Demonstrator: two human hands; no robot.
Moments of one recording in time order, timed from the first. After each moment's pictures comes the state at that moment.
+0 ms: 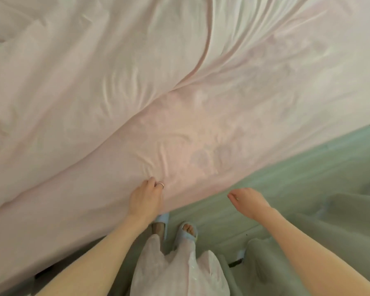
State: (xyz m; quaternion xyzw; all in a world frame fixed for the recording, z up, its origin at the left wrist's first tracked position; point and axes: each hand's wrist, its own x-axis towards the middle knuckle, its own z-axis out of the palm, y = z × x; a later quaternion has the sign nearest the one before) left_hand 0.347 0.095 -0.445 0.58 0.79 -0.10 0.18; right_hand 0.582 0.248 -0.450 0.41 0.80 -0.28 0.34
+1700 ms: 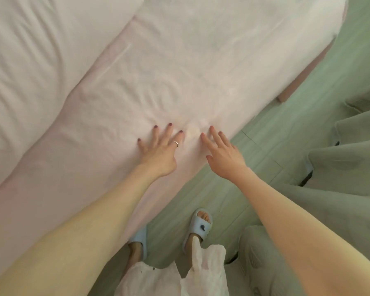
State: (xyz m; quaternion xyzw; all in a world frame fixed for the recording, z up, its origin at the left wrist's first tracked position) left_hand 0.674 0.575 -0.454 0.67 0.68 -0.16 0.27; right_hand 0.863 0.597 -0.481 0.53 0.79 -0.29 0.13
